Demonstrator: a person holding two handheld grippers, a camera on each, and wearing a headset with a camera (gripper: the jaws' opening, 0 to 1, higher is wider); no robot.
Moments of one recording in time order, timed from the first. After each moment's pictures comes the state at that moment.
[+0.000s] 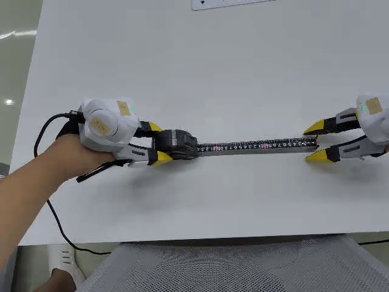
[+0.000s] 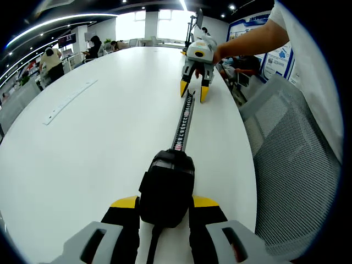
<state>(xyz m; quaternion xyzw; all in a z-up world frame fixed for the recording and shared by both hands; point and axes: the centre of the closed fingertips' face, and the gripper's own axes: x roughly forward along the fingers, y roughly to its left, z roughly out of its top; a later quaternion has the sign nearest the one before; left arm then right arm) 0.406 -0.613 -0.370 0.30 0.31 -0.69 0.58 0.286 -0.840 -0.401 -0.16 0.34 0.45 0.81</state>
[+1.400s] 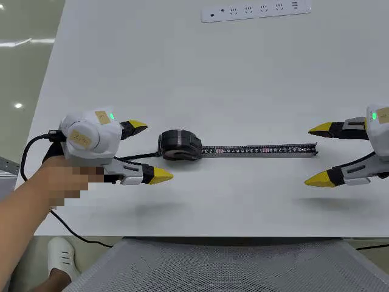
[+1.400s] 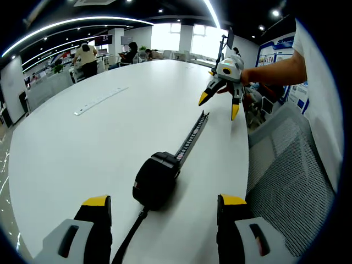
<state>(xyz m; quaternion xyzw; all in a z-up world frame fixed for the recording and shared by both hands) 0.393 -0.580 -0.332 0.23 0.31 -0.62 0.69 0.270 -0.820 -0.359 -0.11 0.34 0.42 0.84</state>
